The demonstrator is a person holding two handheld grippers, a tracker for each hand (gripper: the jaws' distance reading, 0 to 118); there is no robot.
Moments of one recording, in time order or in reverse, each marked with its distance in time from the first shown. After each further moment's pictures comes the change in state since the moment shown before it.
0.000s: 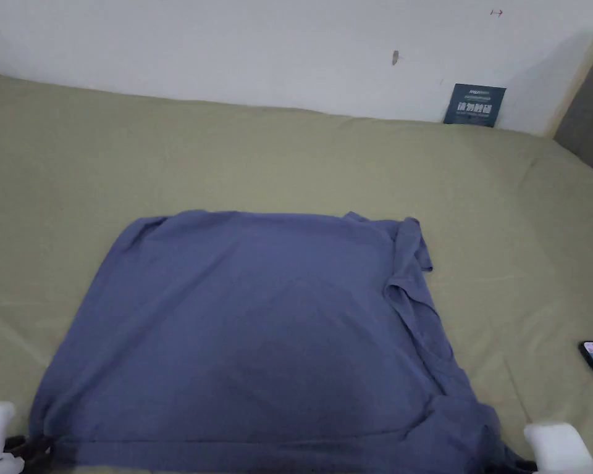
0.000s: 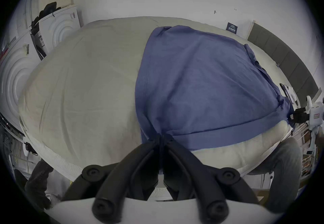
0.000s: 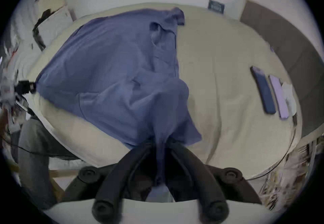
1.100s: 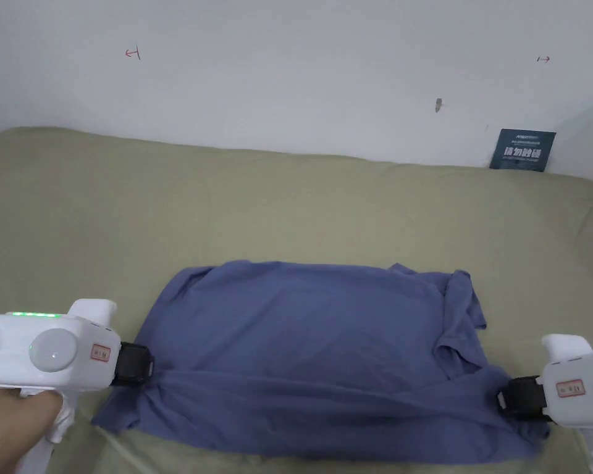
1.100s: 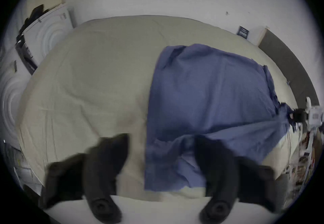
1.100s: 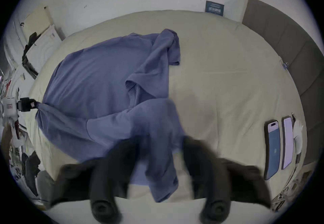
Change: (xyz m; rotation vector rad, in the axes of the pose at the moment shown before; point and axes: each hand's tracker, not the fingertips) left arm -0.014 0.168 -0.081 -0.060 0.026 0.052; right arm 0.048 0.174 -0.083 -0.010 0.042 -0.148
